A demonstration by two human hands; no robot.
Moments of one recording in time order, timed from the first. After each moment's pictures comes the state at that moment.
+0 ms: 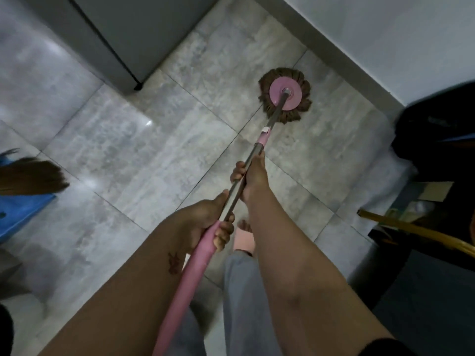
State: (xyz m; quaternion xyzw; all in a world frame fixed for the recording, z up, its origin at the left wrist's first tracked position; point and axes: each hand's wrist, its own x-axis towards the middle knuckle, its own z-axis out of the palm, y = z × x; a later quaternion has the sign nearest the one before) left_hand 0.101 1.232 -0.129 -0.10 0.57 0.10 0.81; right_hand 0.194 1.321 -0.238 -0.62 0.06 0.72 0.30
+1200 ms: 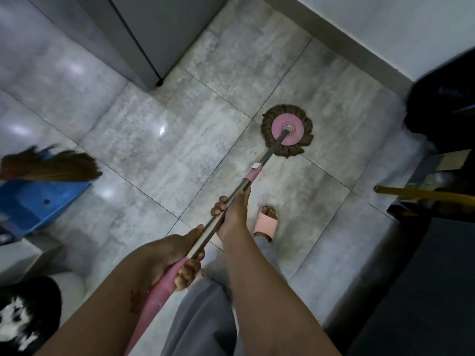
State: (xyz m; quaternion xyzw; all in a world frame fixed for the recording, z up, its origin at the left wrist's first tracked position) left_hand 0.058 1.060 -0.097 0.02 0.67 0.01 0.74; right_hand 0.161 1.120 -0.203 -0.62 0.12 0.72 0.31
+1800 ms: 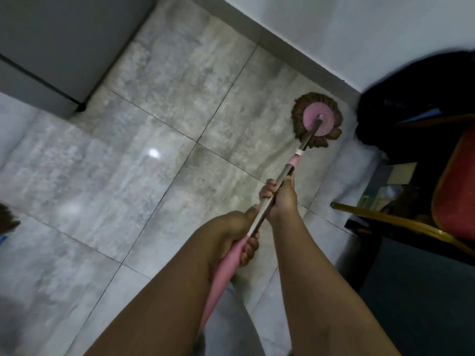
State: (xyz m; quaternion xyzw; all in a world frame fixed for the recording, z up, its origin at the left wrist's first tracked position) left_hand 0.264 1.316 -0.157 -0.02 0.56 -0.05 0.83; right_hand 0.388 1.369 -0.255 -0.63 0.15 0.64 0.42
